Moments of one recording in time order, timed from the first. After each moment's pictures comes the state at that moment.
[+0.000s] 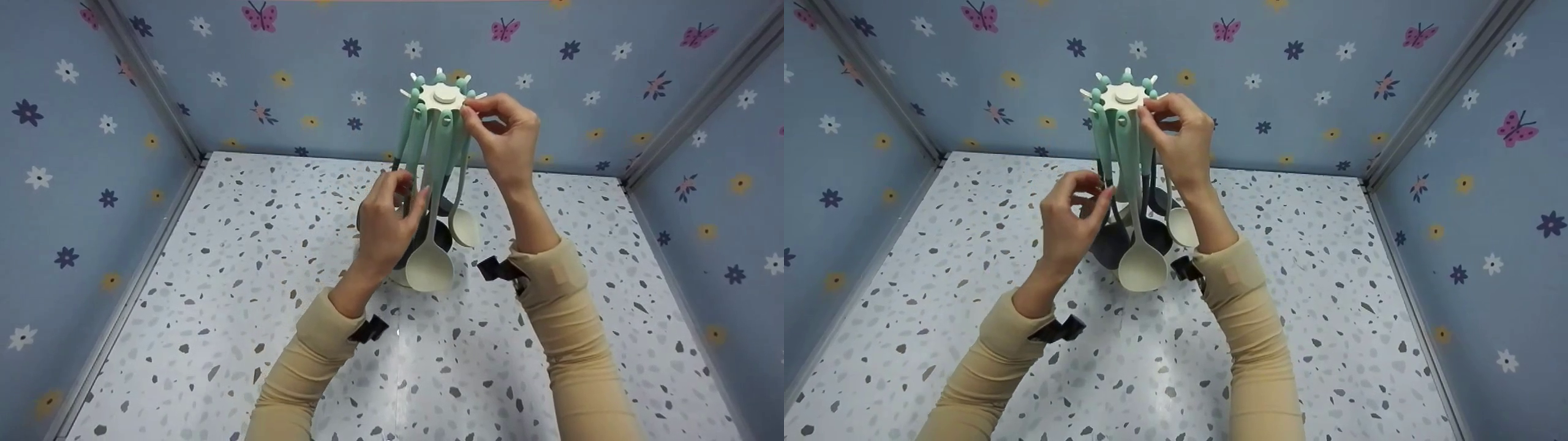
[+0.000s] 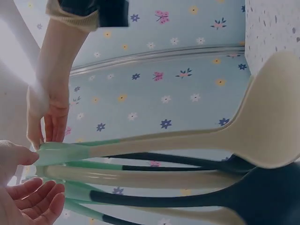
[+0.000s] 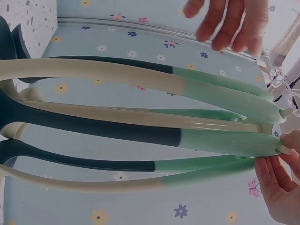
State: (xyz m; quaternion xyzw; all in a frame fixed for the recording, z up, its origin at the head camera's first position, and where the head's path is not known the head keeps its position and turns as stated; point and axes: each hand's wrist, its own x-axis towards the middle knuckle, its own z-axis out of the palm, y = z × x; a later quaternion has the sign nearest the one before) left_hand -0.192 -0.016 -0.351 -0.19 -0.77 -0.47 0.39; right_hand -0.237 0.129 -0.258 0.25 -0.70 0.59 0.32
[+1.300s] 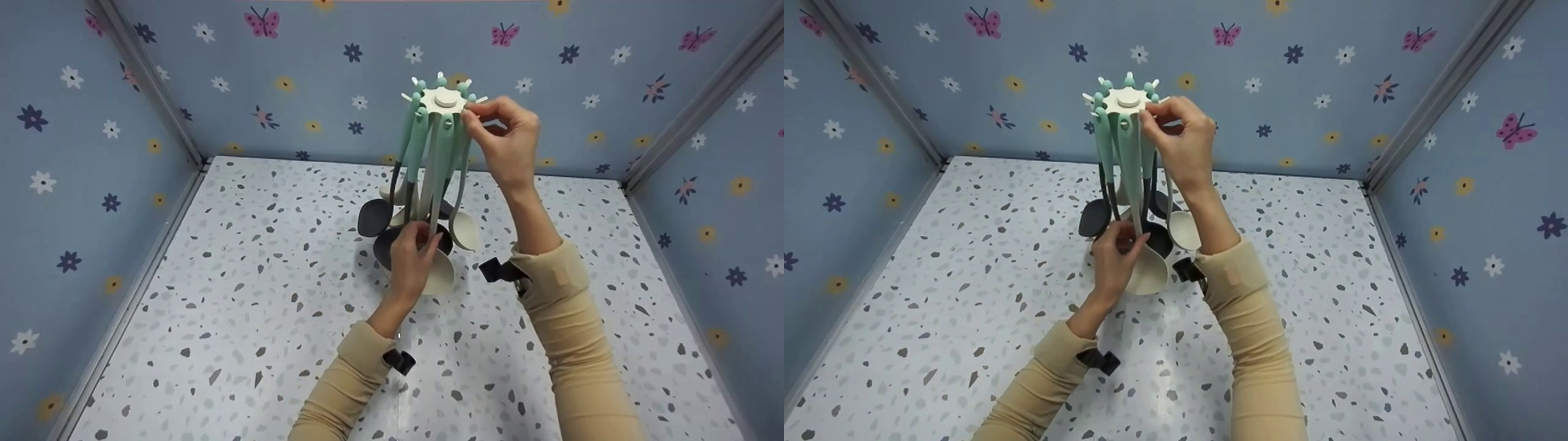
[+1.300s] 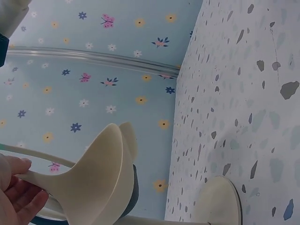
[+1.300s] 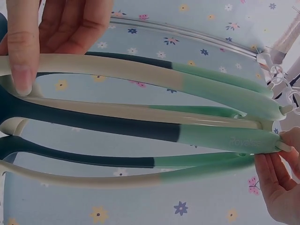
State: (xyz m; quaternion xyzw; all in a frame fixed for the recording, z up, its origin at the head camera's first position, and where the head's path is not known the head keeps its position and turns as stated) left_hand -0.199 0.024 -0.451 -0.13 -0.77 -0.53 0.34; right_hand -0.245 0.132 -0.262 0.26 -0.69 0.60 0.31
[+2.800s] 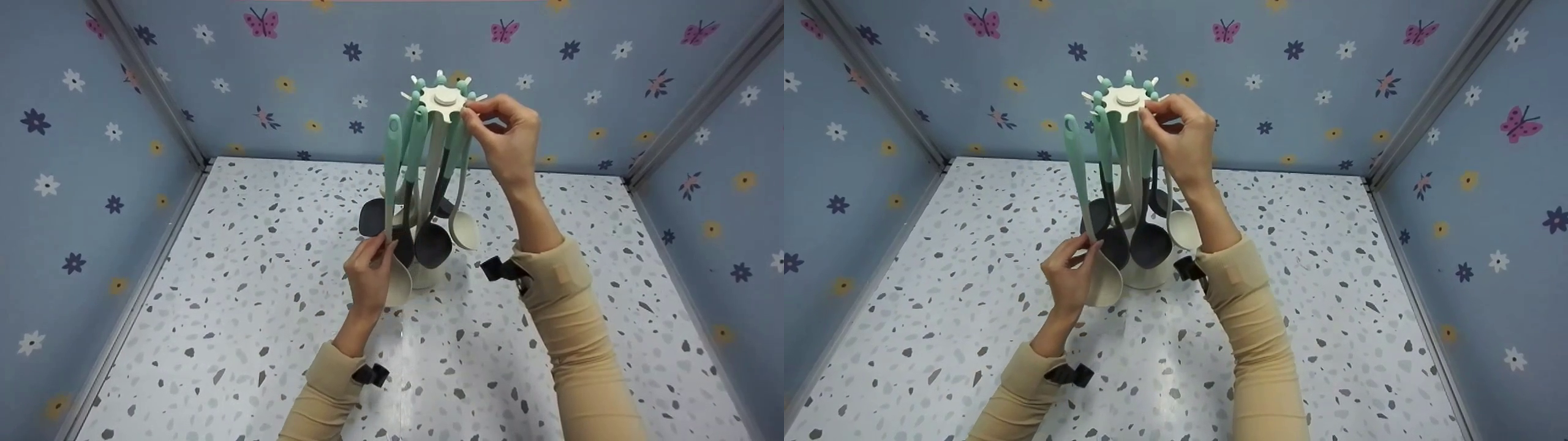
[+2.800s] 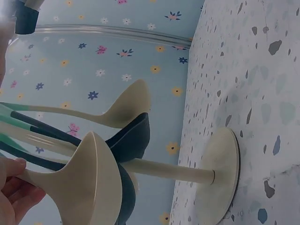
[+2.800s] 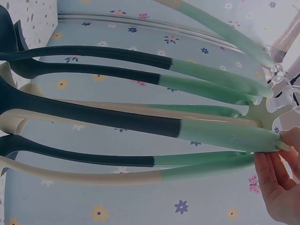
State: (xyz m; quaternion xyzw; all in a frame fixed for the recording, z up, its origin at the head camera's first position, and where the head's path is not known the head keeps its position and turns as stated) left_hand -0.174 -0.030 -0.461 -0.11 -0.72 -0.53 0.44; right_hand -0.257 0.137 -0.272 0.24 -0.69 0.61 0.31
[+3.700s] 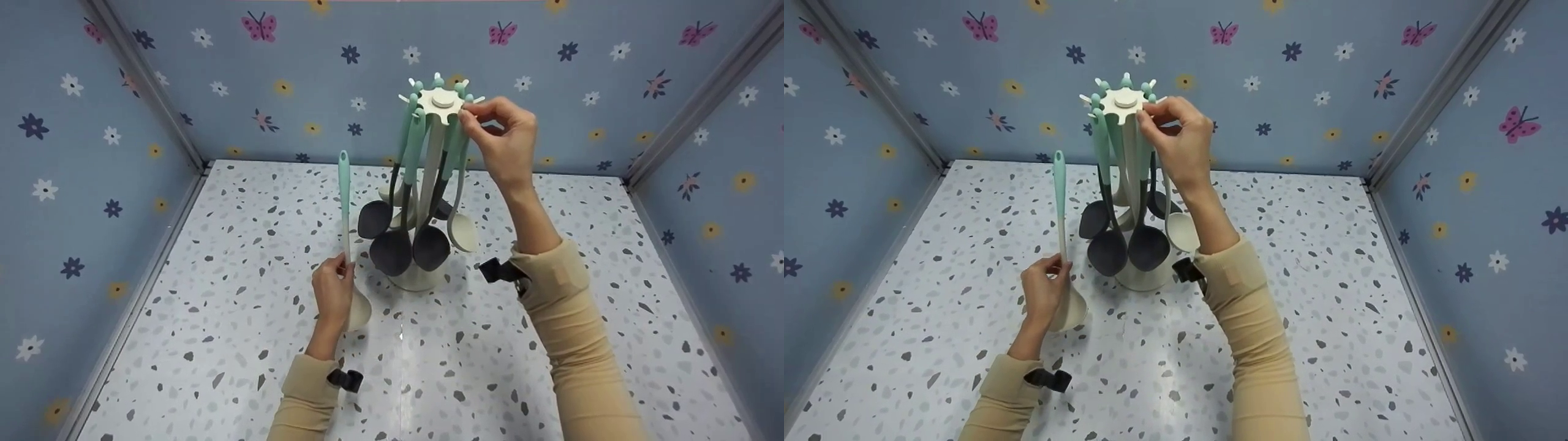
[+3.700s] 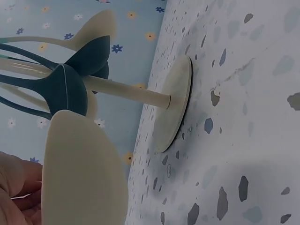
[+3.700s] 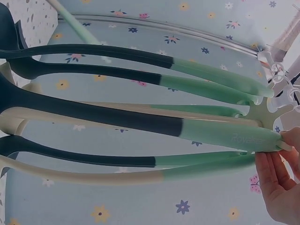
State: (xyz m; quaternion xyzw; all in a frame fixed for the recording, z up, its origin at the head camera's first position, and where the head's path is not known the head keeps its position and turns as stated) left_hand -0.177 -0.086 -0.502 0.07 -0.85 -0.46 0.24; right_hand -0.259 0.137 -0.273 0.25 -0.68 0.62 0.31
